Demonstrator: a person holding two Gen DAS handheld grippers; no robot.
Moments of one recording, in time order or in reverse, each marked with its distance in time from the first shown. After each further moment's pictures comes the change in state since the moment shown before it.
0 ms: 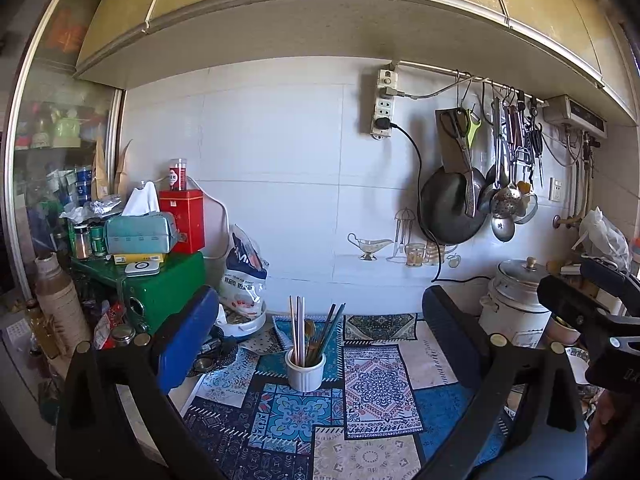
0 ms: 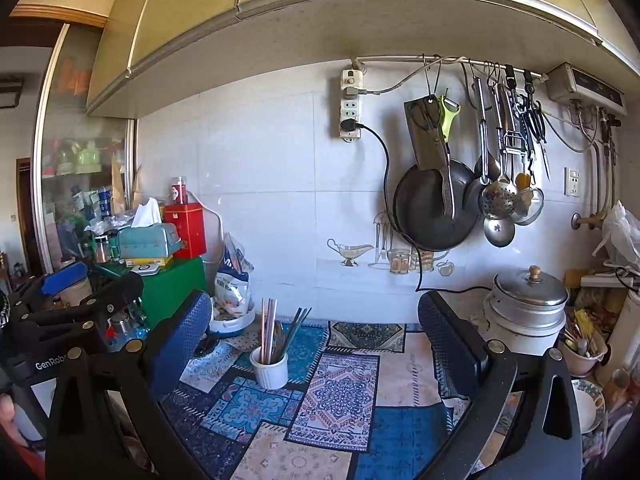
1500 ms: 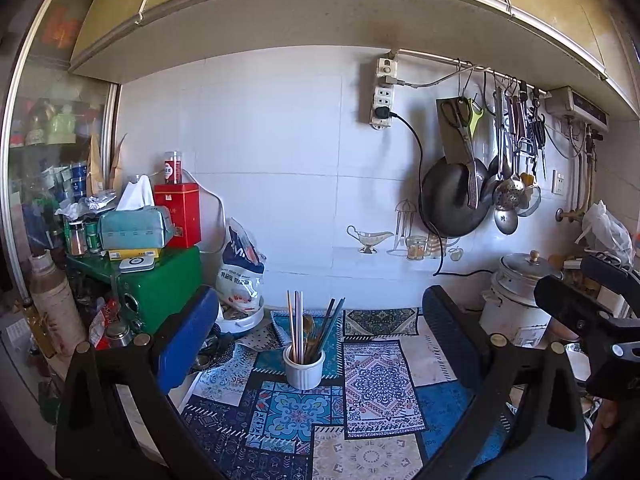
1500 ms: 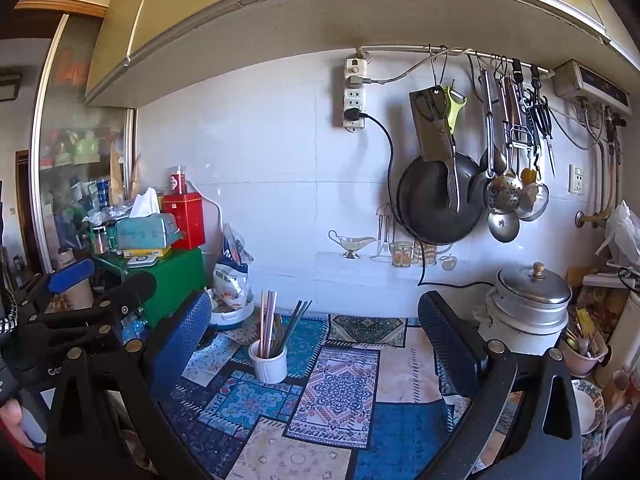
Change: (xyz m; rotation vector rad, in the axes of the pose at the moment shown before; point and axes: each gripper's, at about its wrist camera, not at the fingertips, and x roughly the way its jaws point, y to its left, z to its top) left arm 0.016 0.001 -0.006 0.007 0.026 -0.008; right arm 0.012 0.002 -0.001 -0.015 0.036 0.008
